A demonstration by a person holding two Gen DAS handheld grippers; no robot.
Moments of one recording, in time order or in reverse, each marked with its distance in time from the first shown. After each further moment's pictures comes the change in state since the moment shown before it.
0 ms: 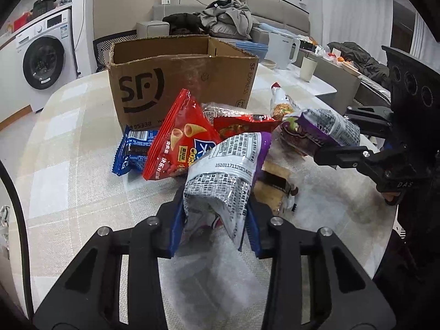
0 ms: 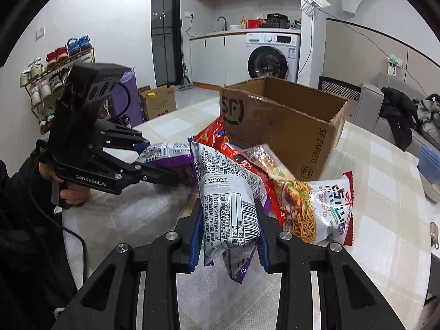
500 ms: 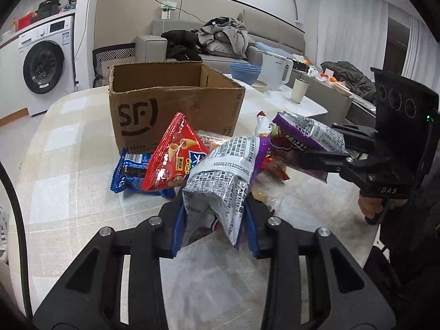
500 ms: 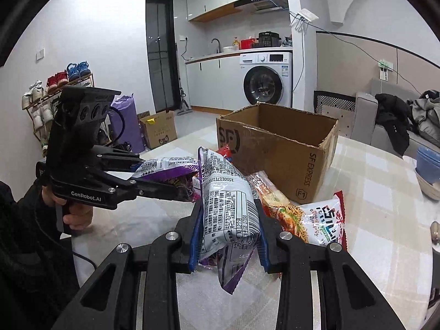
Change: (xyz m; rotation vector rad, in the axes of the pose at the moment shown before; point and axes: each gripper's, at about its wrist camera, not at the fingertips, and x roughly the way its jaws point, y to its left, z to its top) left arm -0.048 -0.006 0.007 -0.036 -0.096 -0.055; right arm -0.017 -0.005 0.011 0.056 -0.117 0.011
